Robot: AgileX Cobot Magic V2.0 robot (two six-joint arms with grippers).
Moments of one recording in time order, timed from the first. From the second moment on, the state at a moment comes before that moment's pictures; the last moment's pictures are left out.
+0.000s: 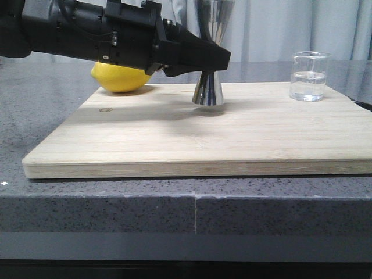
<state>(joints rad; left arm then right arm) -0.44 1.91 -1.20 -1.77 1.03 2.16 -0.04 0.92 -0.79 -0.15 0.41 0.19</state>
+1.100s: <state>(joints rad) -0.44 1.91 -1.23 -1.77 1.15 2.16 0.11 0.95 -0.44 -0.19 -0.08 0.19</state>
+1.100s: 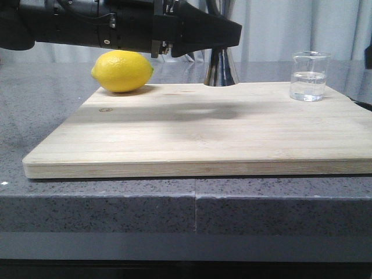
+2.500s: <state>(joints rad) -0.44 1.91 -1.23 -1.77 1.16 2.16 0.11 1.44 -0.43 -0.24 -0.80 0.19</state>
